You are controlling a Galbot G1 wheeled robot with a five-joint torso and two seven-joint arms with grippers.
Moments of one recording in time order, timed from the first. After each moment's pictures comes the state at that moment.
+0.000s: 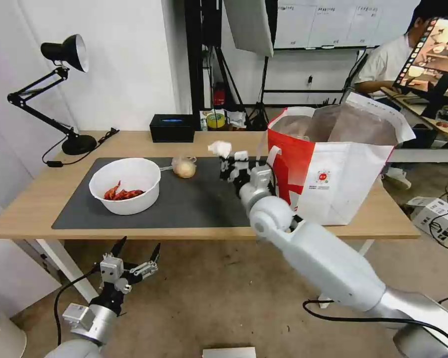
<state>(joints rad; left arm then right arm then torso) 1.70 -1.16 -0.61 -2.05 -0.40 -0.16 0.10 -0.46 1.11 -0.27 1.74 0.85 -0.16 0.43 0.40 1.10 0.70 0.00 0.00</state>
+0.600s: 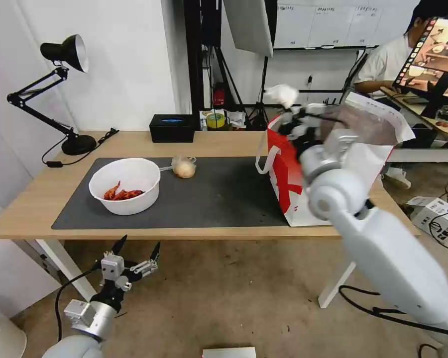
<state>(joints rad) 1.65 -1.14 -0.57 -2.02 -0.41 -0.15 0.10 -0.56 0.93 0.07 1.95 0.89 -0.16 0.51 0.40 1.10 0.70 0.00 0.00</state>
